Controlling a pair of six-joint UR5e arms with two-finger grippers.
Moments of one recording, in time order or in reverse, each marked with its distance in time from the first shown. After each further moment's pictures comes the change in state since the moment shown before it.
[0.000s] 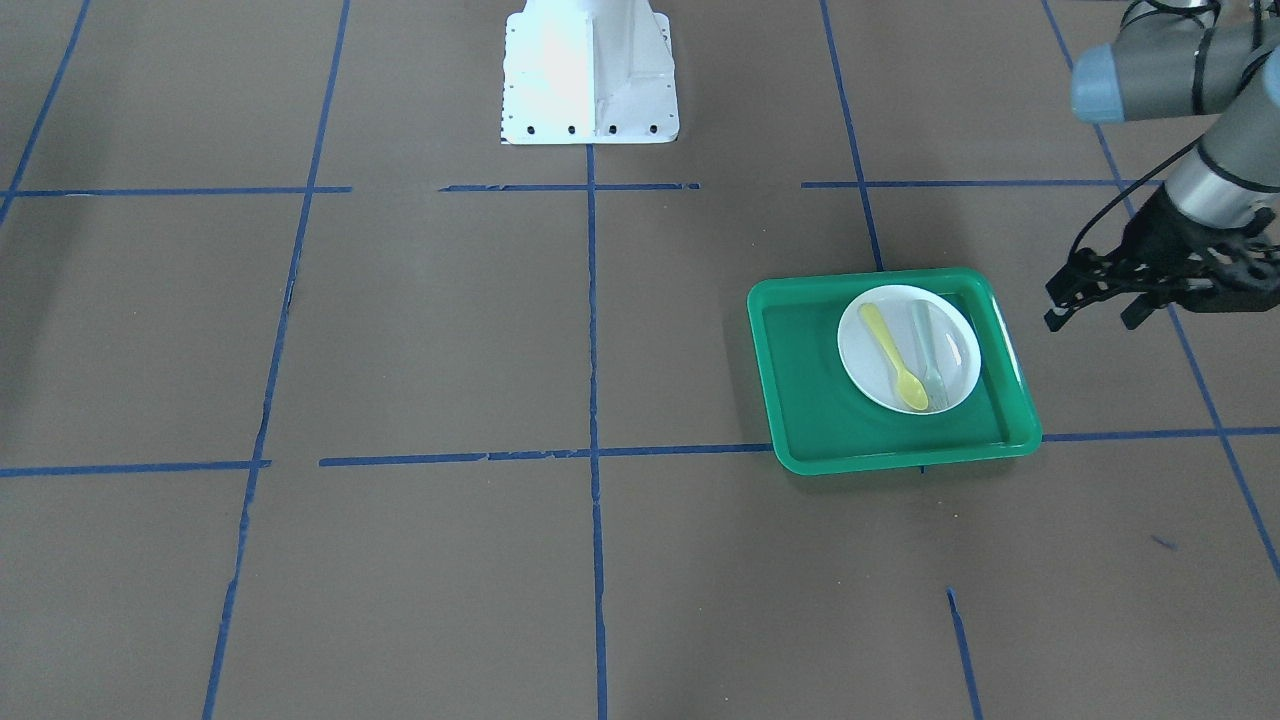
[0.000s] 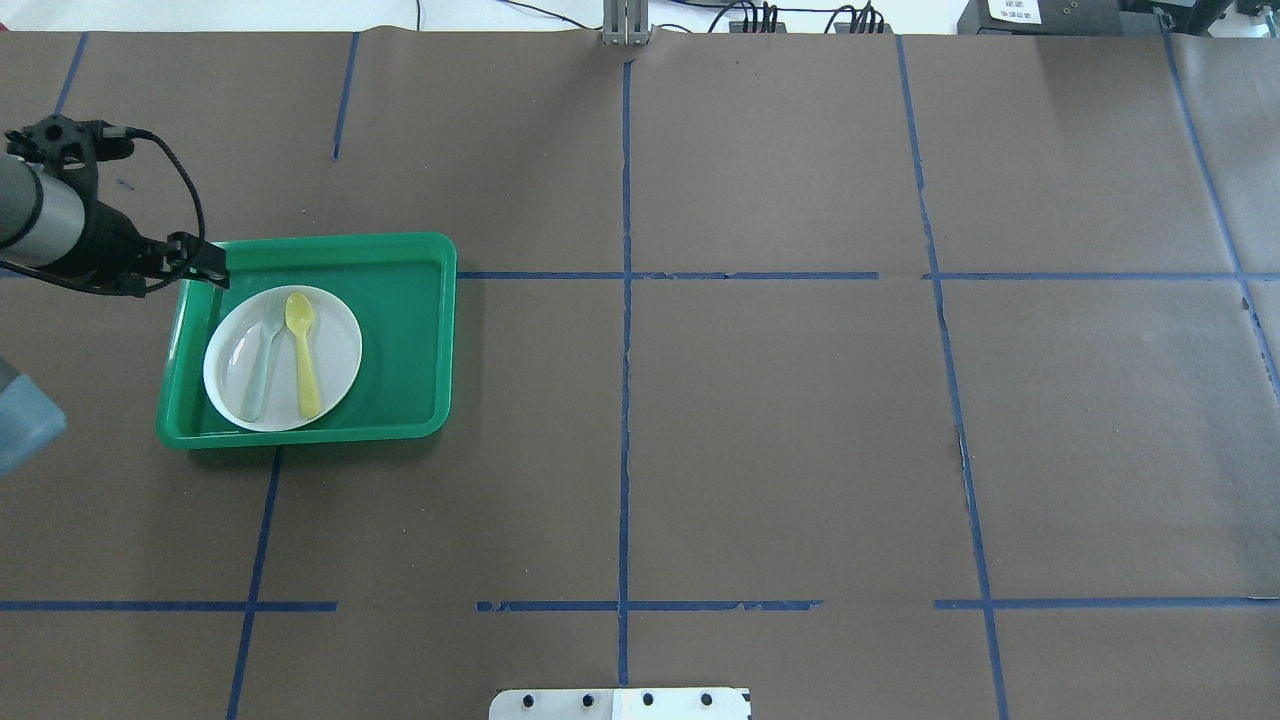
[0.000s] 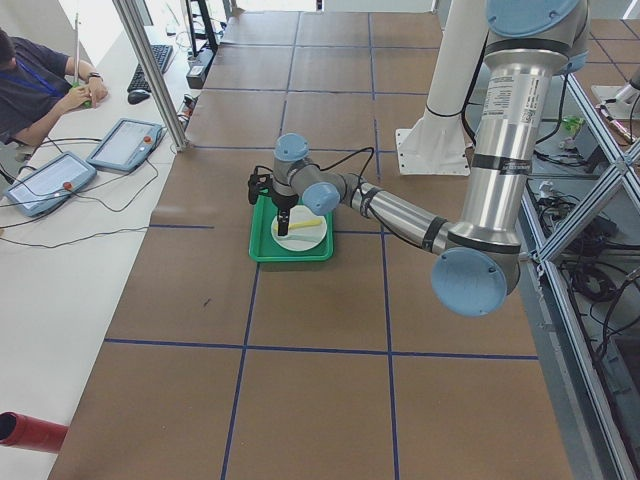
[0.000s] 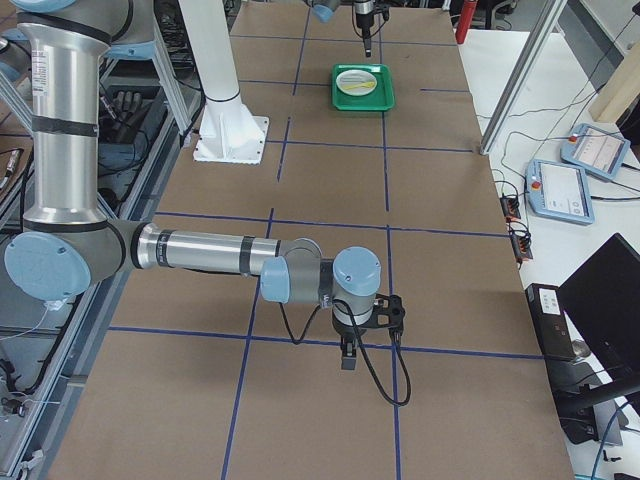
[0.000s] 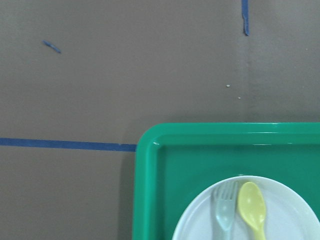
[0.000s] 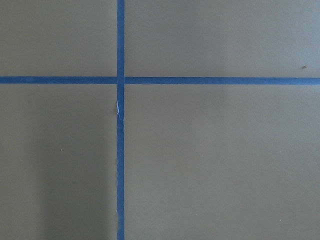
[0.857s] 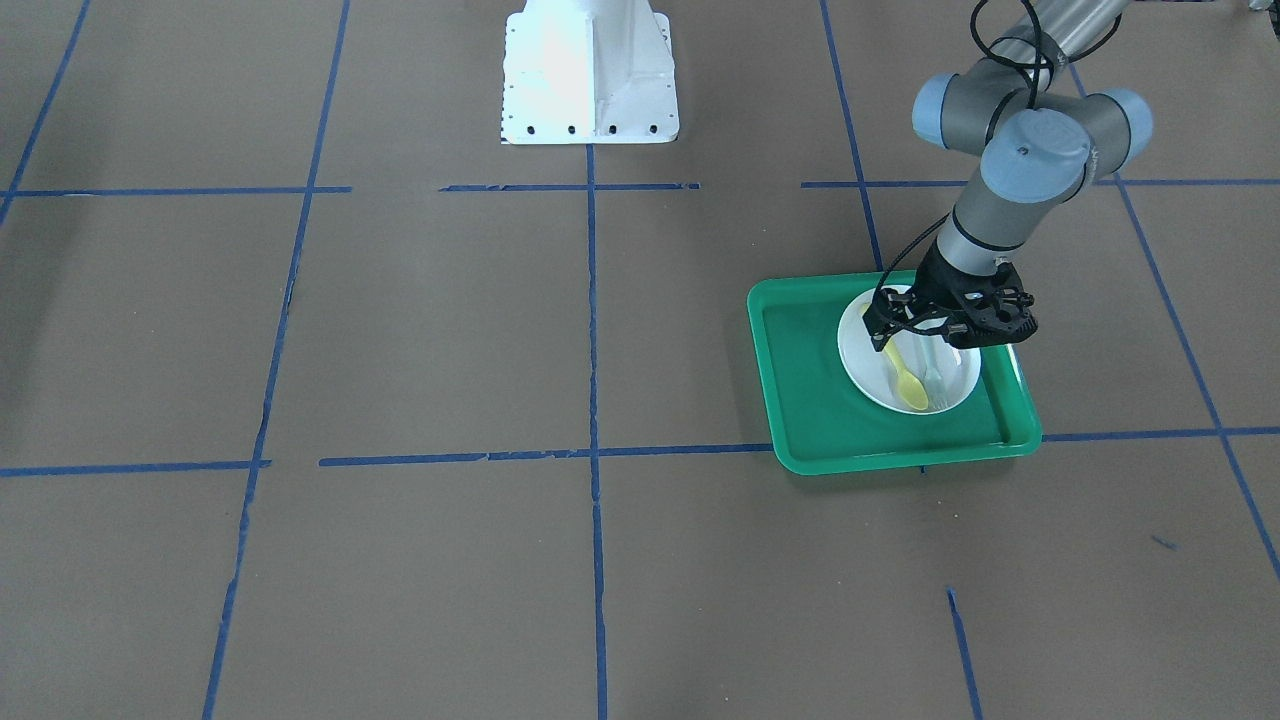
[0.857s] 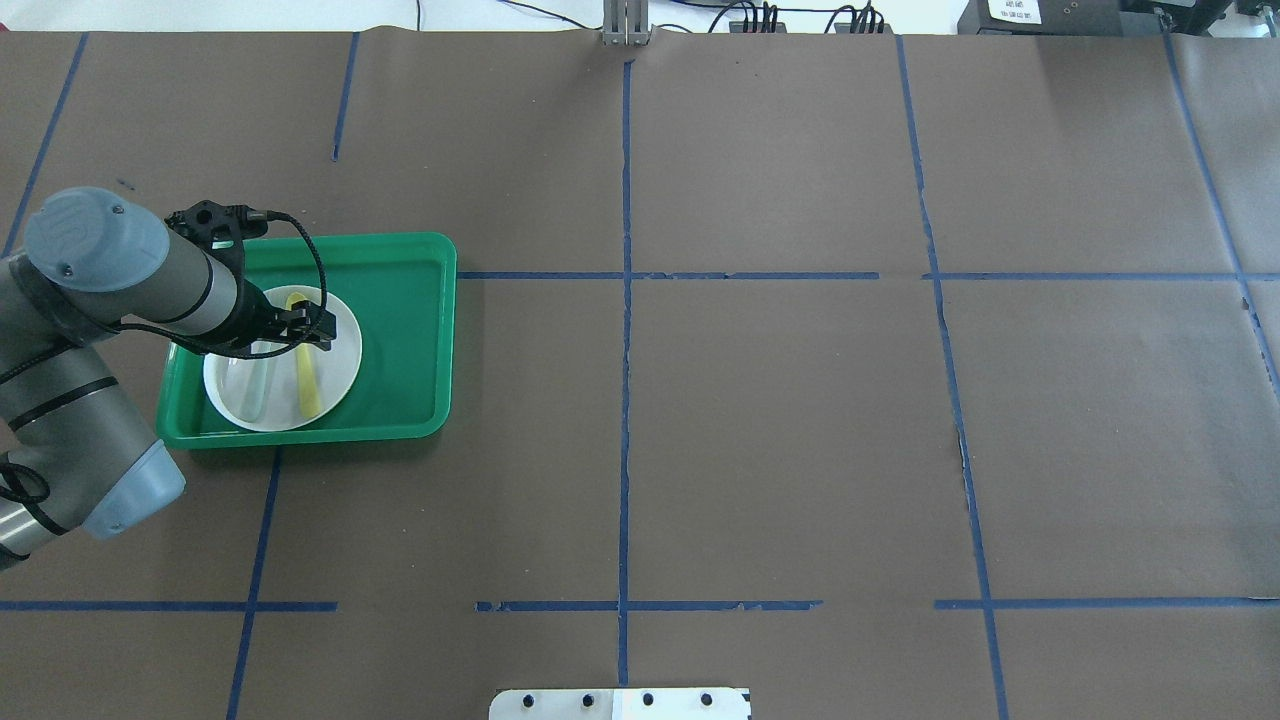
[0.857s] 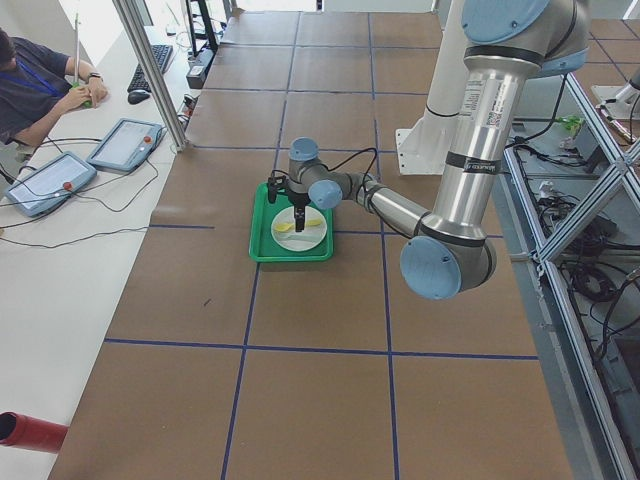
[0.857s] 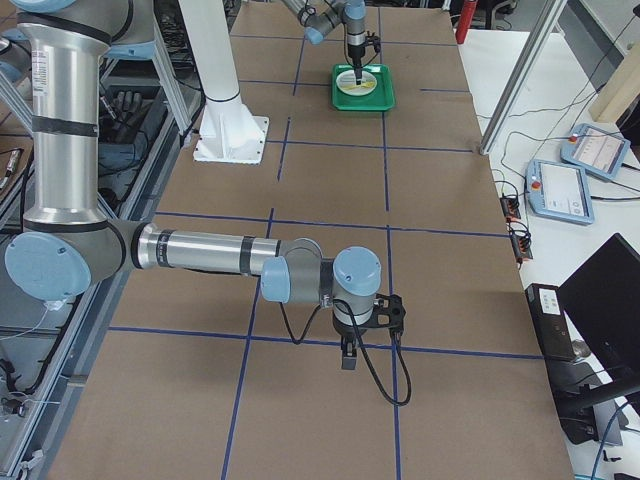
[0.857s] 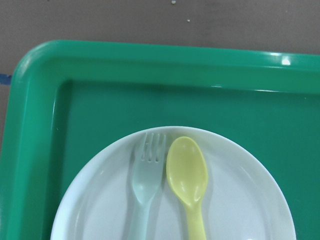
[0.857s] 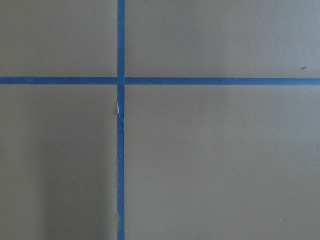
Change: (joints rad) left arm 0.160 -0.082 0.095 -0.001 0.086 -0.128; right arm 0.000 0.001 0.000 0.000 0.000 0.000
